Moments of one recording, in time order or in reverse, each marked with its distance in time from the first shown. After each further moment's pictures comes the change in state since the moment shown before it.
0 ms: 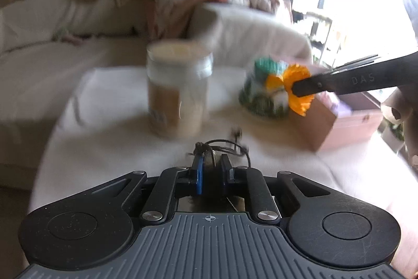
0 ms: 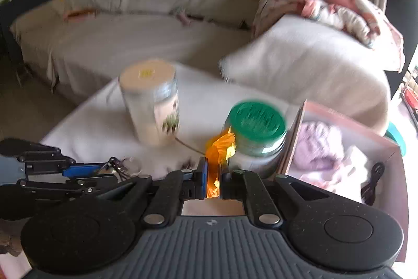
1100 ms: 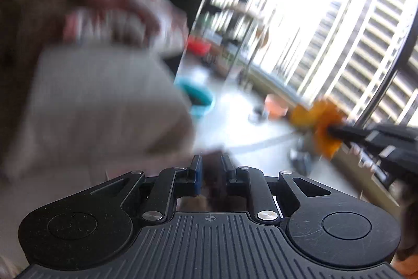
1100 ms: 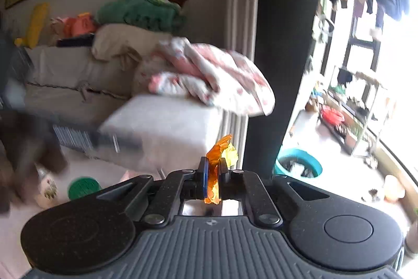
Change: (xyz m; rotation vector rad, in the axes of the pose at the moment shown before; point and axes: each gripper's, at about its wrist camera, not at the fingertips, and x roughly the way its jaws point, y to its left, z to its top) left arm 0.163 -0.159 0.187 0.045 0.152 -0.390; right arm -0.130 -0.179 0.008 0.165 -0.249 -0.352
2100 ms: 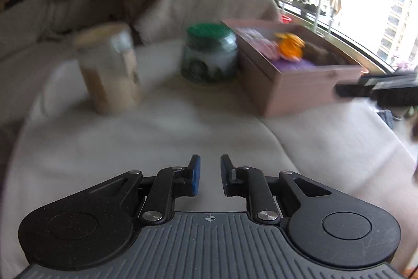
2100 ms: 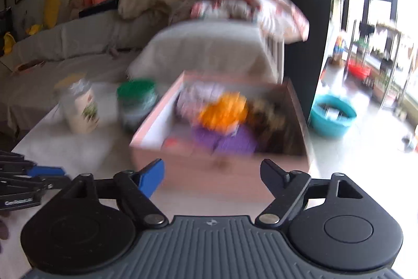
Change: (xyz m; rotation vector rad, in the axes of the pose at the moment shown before) left arm -0.104 0.003 -0.236 0.002 0.039 0.411; right arm -0.002 0.080 -0.153 0.088 0.166 0.151
